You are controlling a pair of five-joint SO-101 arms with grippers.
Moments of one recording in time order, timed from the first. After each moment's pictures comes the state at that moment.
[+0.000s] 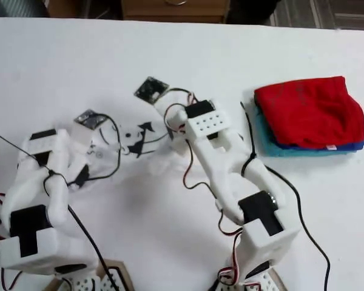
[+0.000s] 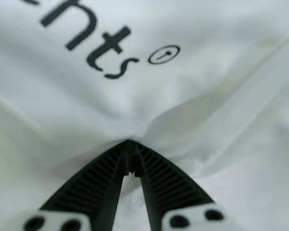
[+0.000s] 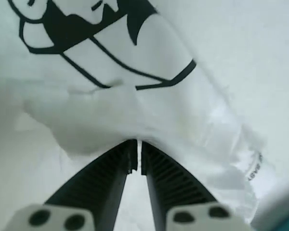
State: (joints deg) left arm -22.7 1.1 39.3 61.1 -40.4; right arm -27.3 11.9 8.6 61.0 32.5
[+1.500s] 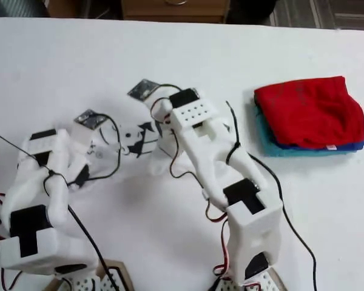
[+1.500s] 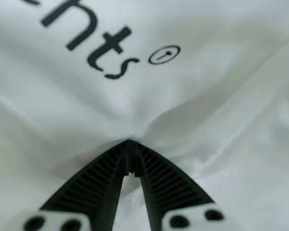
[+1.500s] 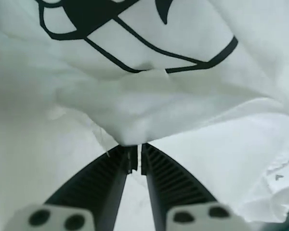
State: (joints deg) left arm -22.7 1.1 39.3 60.9 -40.4; right arm -30.2 22.3 -7.7 80.4 25.6
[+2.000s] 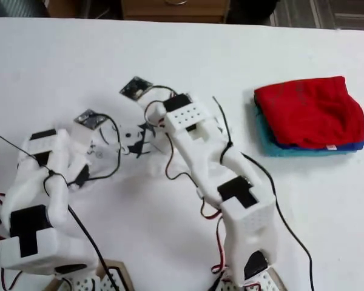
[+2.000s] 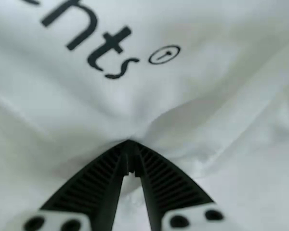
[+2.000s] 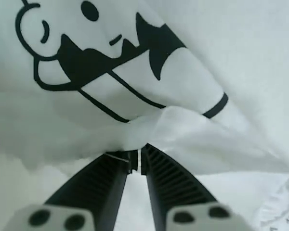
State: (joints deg) left arm -22.7 1.1 39.3 60.9 -40.4; right arm -32.3 27.4 -9.1 70.0 25.2
